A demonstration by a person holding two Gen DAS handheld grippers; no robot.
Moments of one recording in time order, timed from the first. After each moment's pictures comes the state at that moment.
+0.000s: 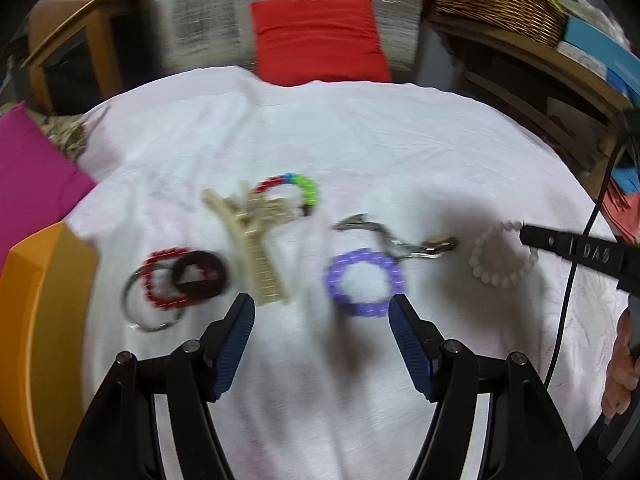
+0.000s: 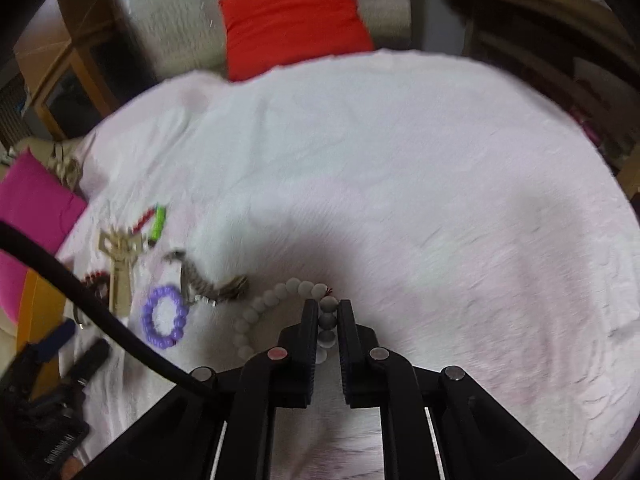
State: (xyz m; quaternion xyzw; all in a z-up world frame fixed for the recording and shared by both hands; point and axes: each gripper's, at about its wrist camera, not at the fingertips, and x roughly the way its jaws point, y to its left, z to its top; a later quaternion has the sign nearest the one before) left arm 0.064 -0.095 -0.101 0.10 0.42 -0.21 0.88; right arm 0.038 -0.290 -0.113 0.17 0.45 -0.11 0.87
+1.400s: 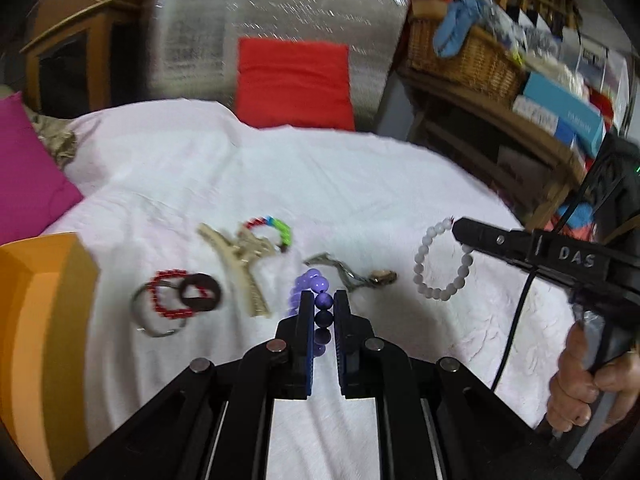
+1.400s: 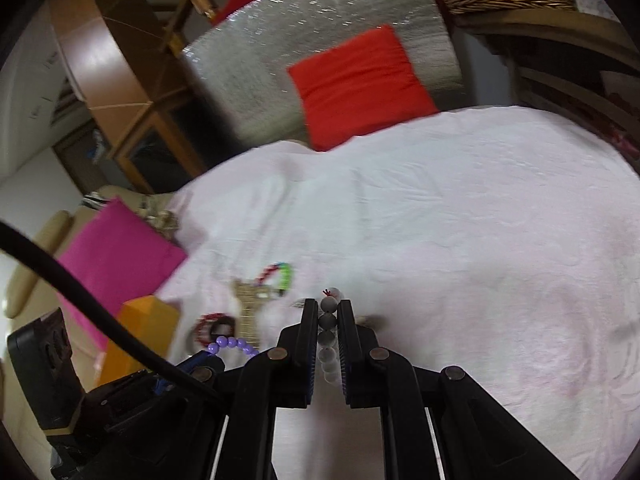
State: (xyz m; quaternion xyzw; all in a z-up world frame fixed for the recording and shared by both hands) left arm 0.034 -0.032 -0.040 0.00 0.36 -0.28 0.89; right arm 0.008 -0.248 -0.051 0.24 0.32 0.03 0.91
